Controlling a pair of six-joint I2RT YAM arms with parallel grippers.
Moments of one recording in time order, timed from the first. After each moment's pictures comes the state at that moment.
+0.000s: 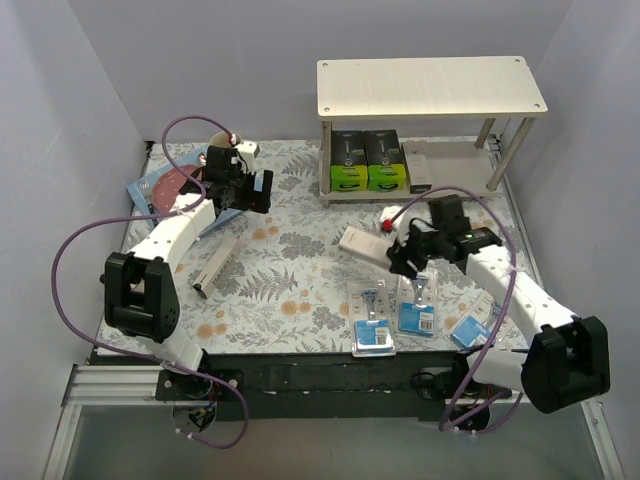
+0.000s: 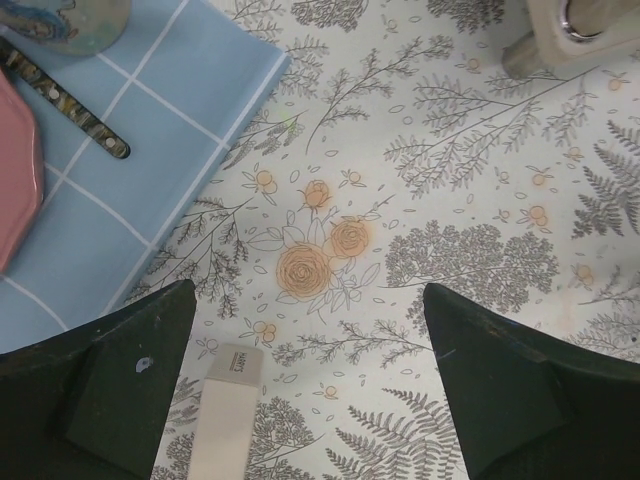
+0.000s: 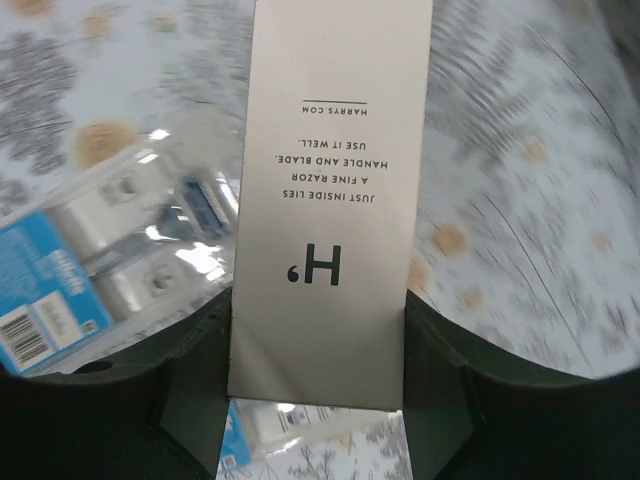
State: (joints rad) left arm -0.23 1.64 1.30 -0.43 0.07 -0.01; right arm 0.26 1.19 0.87 -0.57 -0.52 -0.63
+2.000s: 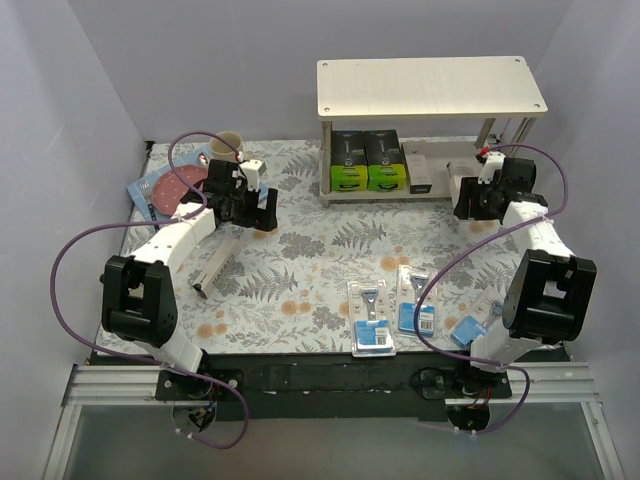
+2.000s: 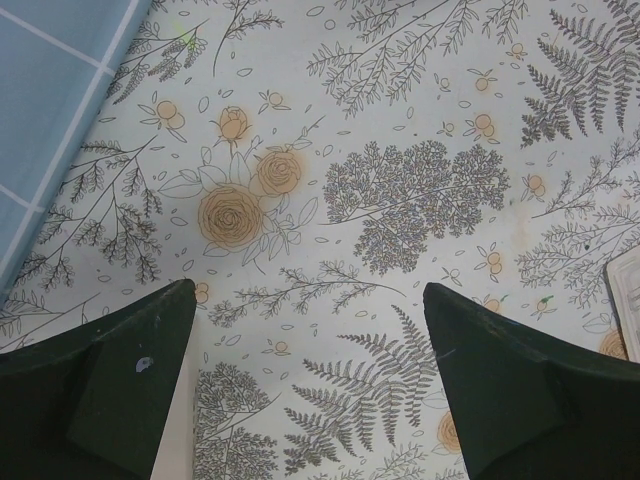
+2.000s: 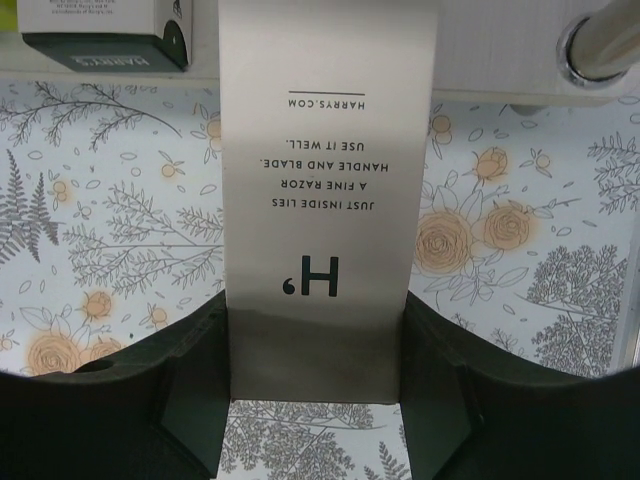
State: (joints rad) left arm -0.23 1.59 1.19 -0.45 0.25 0.01; right arm -0.18 1.57 1.13 -0.38 -0.28 -0.15
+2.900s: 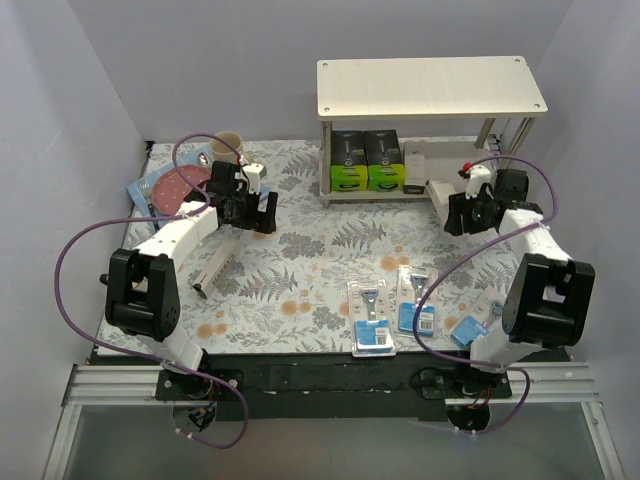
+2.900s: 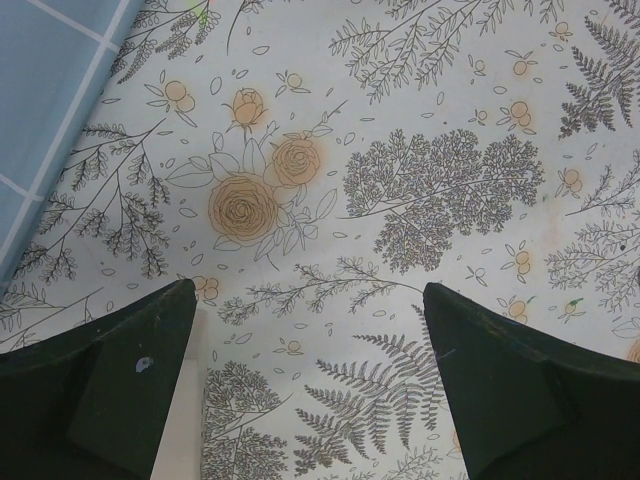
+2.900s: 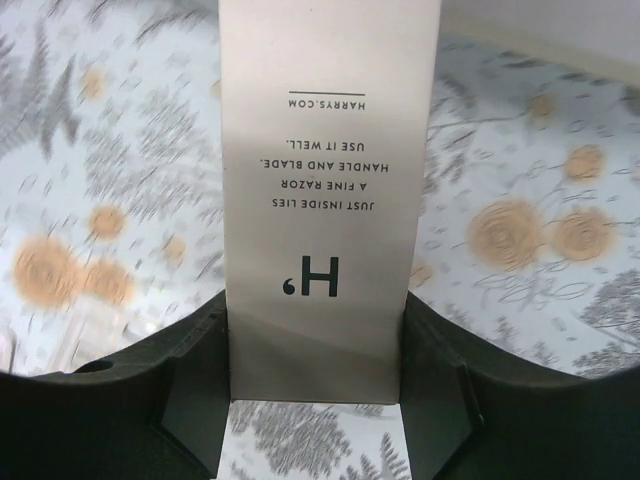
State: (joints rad) left arm -0.23 1.63 1.19 -0.46 0.22 0.02; right arm -0.17 1.60 1.10 -0.38 -0.39 -0.30
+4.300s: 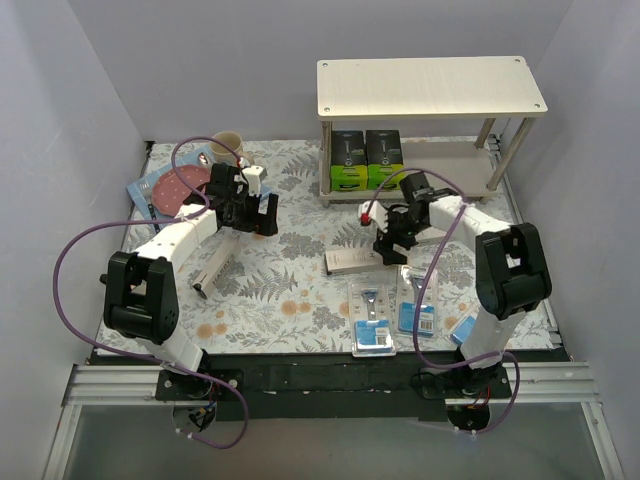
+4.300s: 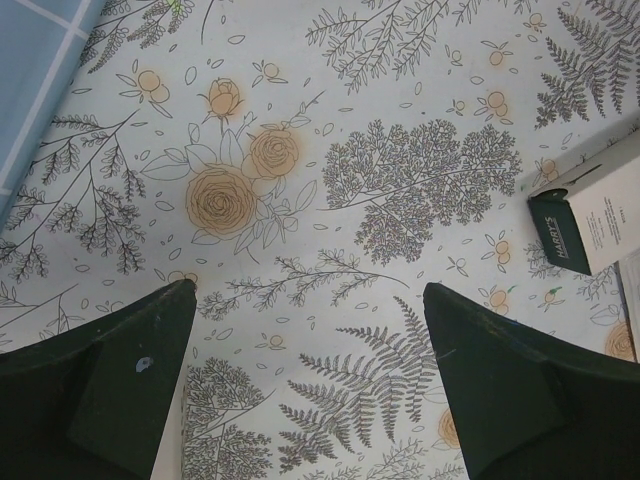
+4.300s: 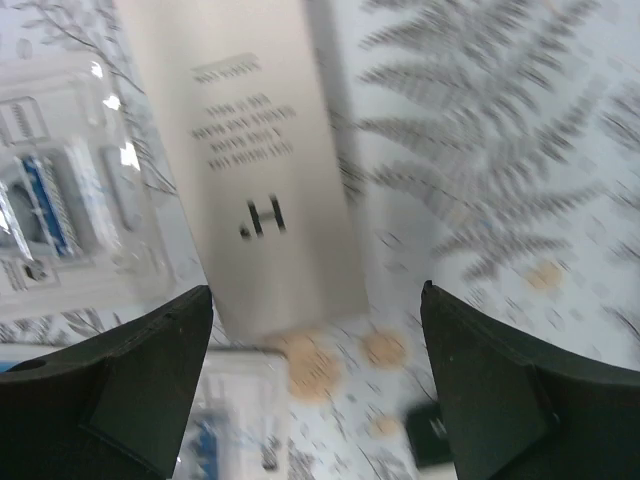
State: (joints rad) left arm -0.23 1.61 1.16 -0.45 0.25 0.00; right arm 0.36 1.78 1.17 -0.67 -0.52 -1.05
